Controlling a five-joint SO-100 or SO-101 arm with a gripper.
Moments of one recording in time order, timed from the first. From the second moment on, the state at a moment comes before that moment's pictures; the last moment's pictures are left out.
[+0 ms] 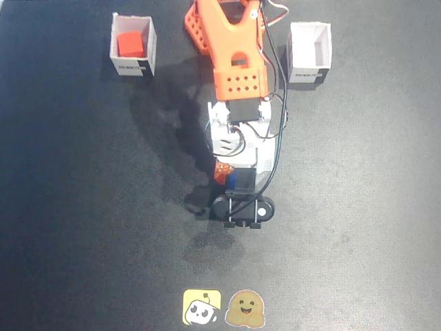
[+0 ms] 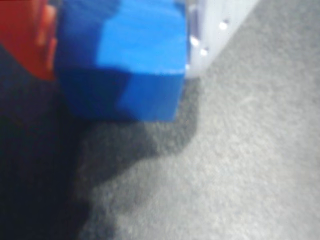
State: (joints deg) arm -11.0 97.5 134.6 40.4 99.6
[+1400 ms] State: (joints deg) arm -33.7 123.3 123.3 79.6 102.5
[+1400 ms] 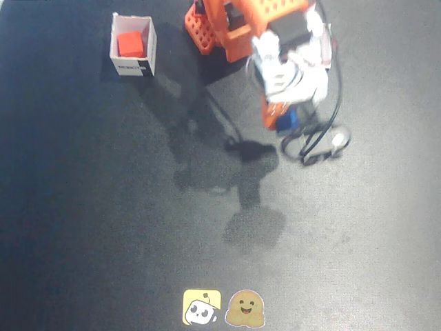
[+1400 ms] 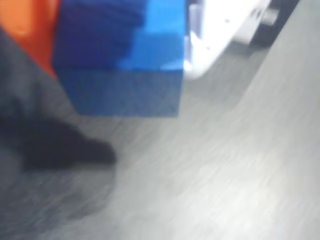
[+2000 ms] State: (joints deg) arm -51.7 137.2 133.2 86.4 103.8
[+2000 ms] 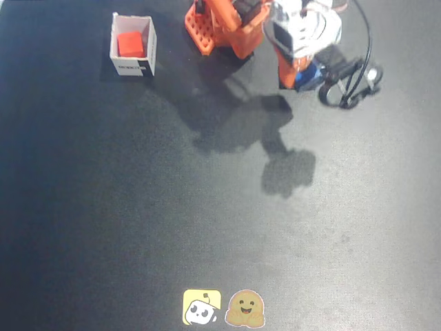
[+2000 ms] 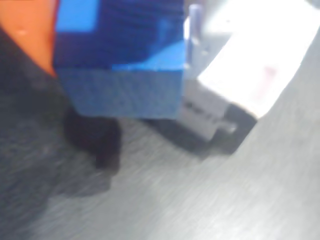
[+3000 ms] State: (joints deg) arm -76.7 147.3 142.1 87.4 114.3
